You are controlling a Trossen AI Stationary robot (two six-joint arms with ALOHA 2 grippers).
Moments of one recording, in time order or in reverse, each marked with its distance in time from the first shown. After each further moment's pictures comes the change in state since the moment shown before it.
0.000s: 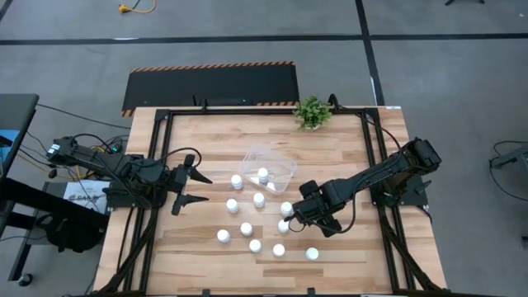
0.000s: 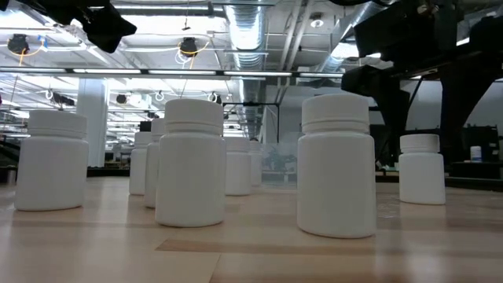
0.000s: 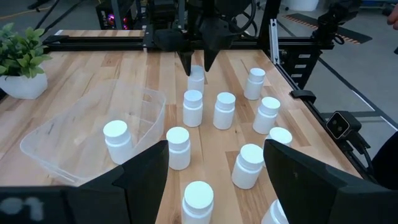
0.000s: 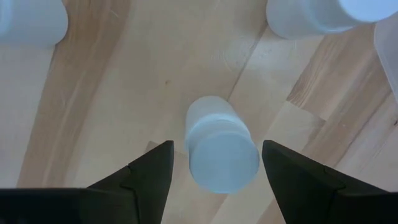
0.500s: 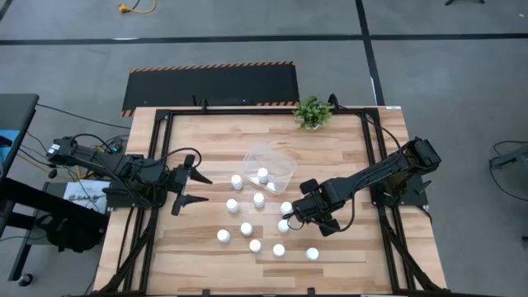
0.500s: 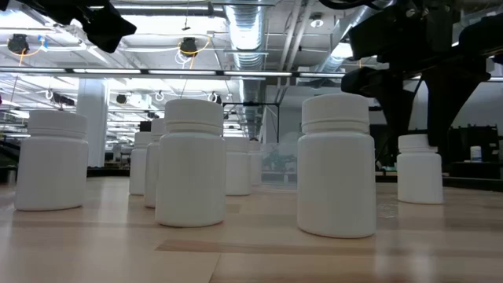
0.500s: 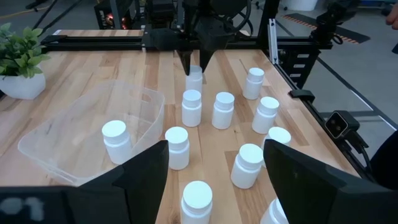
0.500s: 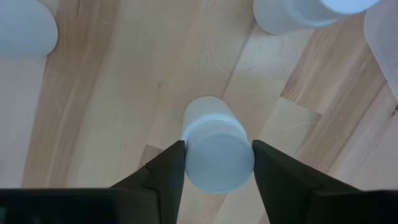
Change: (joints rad) left arm 0.000 0.000 0.000 0.000 0.008 0.000; right arm -0.013 0.000 0.000 0.002 0.000 0.045
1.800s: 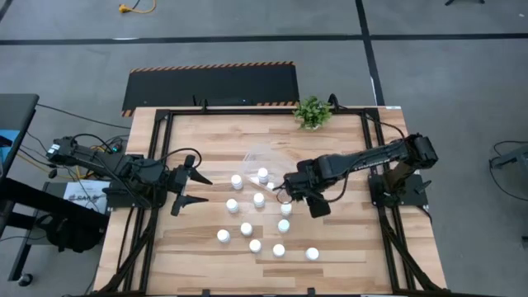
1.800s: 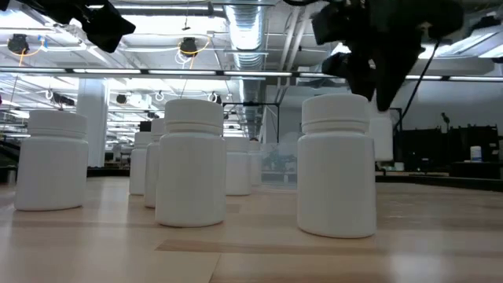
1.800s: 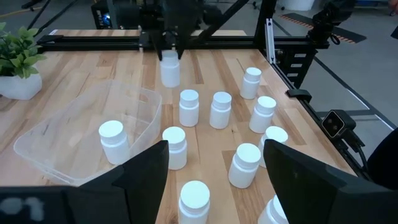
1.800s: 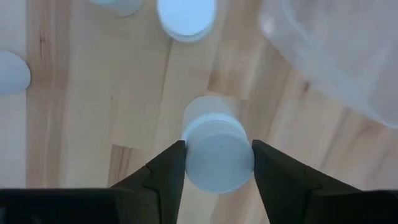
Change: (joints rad) left arm 0.000 0.000 0.000 0.000 0.007 0.000; right arm -0.185 0.000 0.208 -0.197 -0.005 -0.015
